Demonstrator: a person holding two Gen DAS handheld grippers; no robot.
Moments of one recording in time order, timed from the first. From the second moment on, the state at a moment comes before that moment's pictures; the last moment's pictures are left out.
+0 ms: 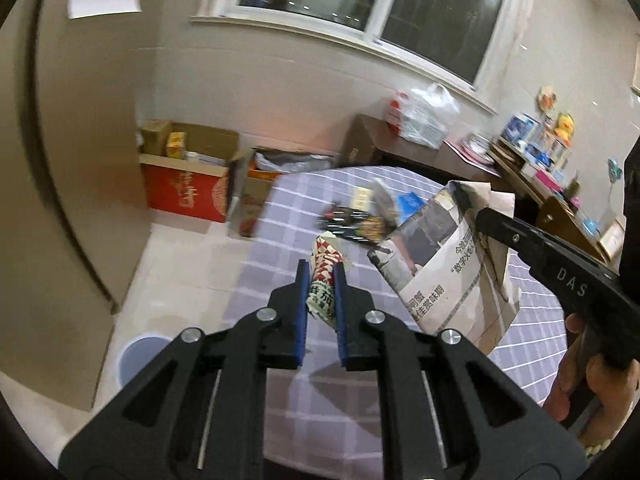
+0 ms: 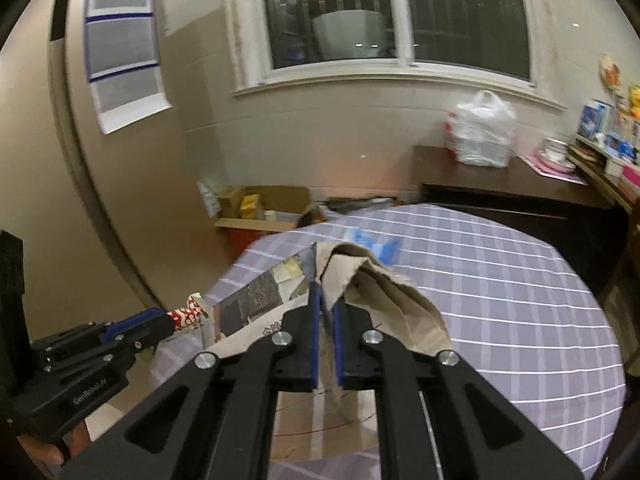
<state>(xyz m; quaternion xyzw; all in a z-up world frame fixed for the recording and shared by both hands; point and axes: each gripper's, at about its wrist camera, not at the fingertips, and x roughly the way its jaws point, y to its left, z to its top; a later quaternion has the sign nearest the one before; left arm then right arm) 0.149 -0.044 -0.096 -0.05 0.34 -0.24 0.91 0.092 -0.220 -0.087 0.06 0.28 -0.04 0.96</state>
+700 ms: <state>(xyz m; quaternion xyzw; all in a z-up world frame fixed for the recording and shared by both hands) 0.191 0.185 -0.195 -0.12 0.43 -0.07 0.89 0.193 0.065 -0.159 -0.04 0.34 0.12 0.93</state>
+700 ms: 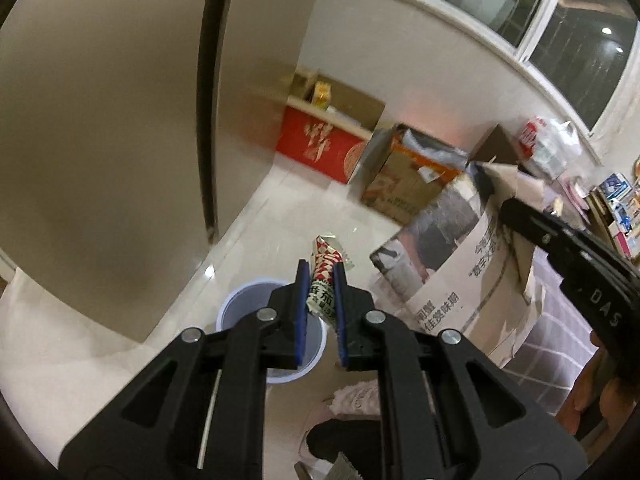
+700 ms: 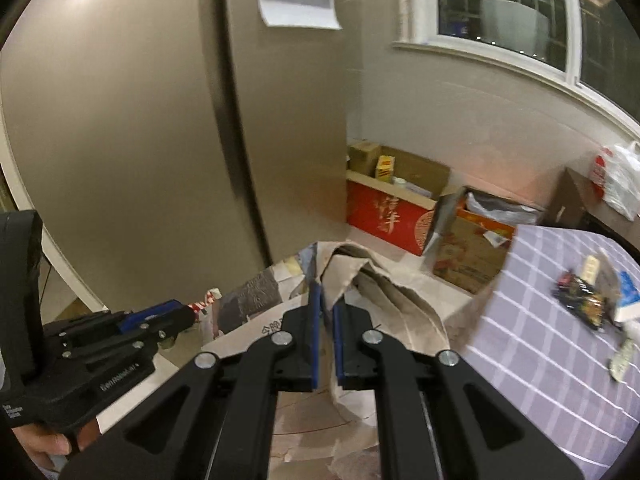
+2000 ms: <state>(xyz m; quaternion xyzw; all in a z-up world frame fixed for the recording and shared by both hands) 0.235 0.226 -0.250 -0.15 0.49 -0.02 0.86 0.285 0.105 -0.256 -0.09 0.40 0.10 0.90</state>
